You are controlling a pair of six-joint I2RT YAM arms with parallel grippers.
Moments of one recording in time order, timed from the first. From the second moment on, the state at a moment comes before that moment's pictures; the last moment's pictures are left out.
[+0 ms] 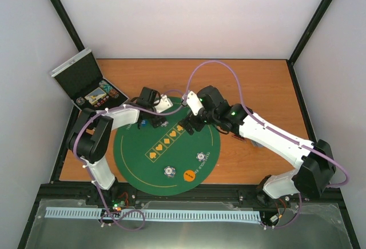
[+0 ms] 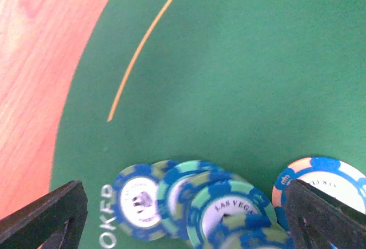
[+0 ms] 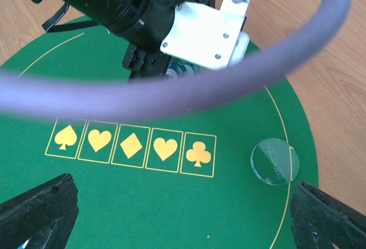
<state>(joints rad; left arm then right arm) -0.41 1.75 0.96 -0.17 -0.01 0.63 0.81 1.39 1.17 -0.51 -0.11 -0.12</state>
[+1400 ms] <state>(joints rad) -0.25 1.73 0.97 -0.37 0.10 0.88 0.80 1.33 1.13 -0.51 -0.12 -0.12</state>
